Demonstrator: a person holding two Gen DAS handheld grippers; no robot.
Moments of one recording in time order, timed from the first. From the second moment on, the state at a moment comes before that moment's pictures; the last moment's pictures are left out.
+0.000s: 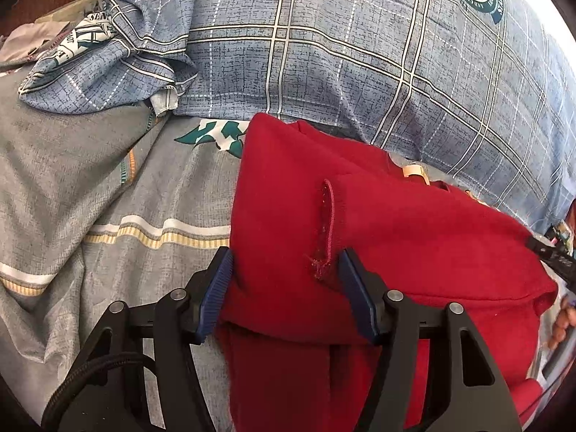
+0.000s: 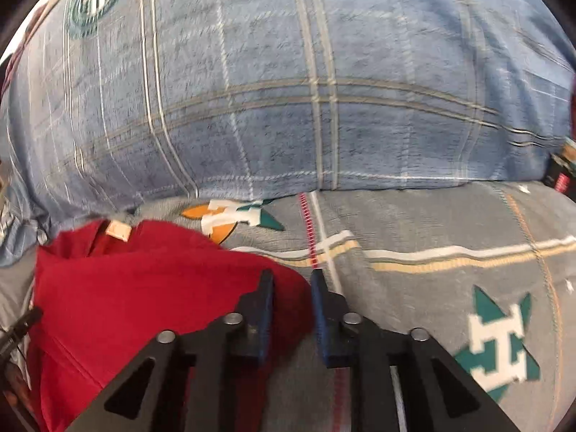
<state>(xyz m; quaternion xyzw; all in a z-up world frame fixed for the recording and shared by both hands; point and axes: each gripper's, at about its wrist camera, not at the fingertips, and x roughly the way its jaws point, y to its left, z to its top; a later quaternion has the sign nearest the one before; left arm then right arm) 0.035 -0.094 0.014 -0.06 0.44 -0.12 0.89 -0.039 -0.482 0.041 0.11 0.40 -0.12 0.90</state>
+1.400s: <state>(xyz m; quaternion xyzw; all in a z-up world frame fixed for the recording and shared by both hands) -0.132 -0.035 0.018 -0.02 0.47 -0.11 0.87 -0.161 -0.418 0.057 0.11 0.41 -0.04 0.91</state>
